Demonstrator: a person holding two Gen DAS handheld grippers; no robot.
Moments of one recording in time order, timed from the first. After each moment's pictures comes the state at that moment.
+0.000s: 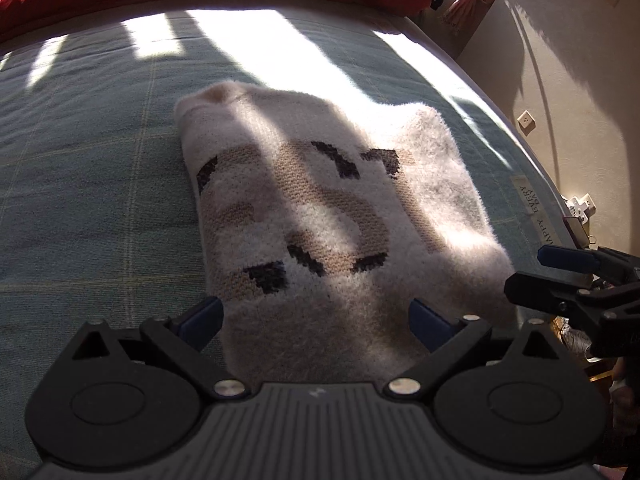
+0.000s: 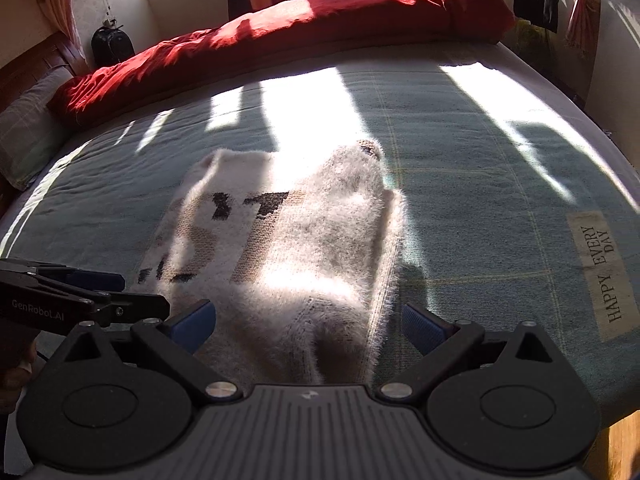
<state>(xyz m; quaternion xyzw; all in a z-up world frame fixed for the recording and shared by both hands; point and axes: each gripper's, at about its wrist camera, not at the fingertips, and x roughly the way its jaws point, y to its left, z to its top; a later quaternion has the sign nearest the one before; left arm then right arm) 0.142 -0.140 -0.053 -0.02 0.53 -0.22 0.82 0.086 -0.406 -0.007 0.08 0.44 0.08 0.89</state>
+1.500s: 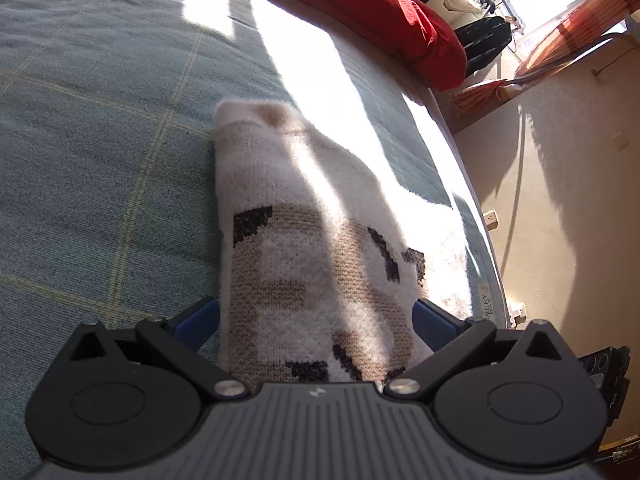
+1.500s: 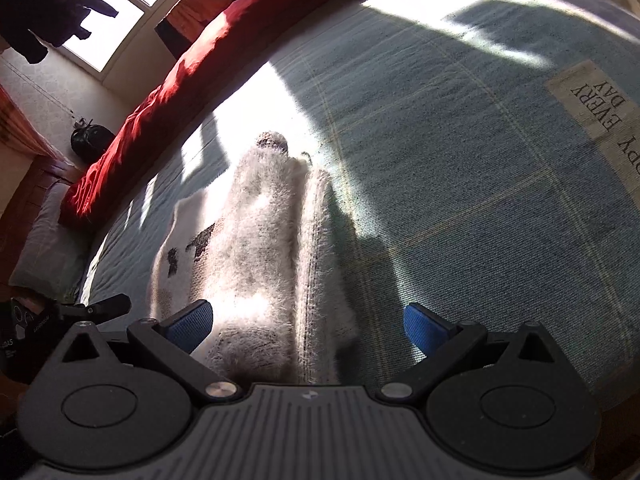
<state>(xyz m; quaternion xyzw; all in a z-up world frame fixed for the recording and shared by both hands) 0.198 -0.083 -0.078 -0.24 0.51 -0.24 0.79 0.119 -0.503 -0.068 0.34 0.44 0.08 0.83</state>
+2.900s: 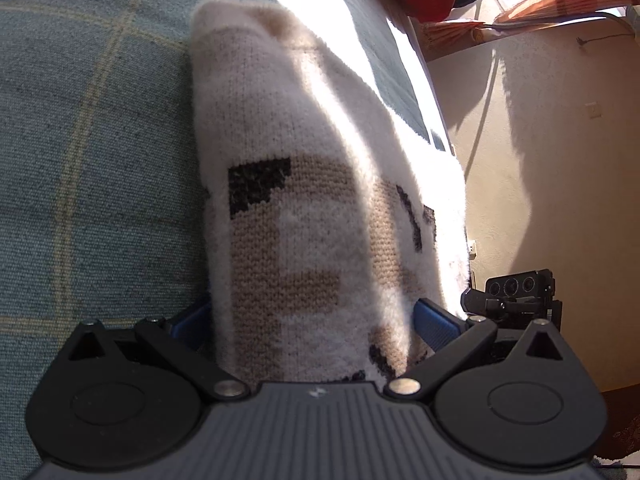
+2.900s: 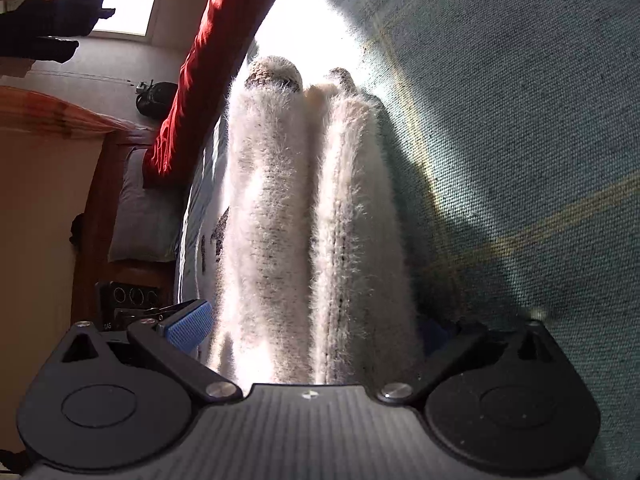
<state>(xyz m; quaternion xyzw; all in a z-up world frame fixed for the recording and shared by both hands) 0.243 -0.091 -0.131 -0.27 0.59 -0.34 0.68 0.202 -0.484 -0.141 0.44 0.50 0.25 0.70</state>
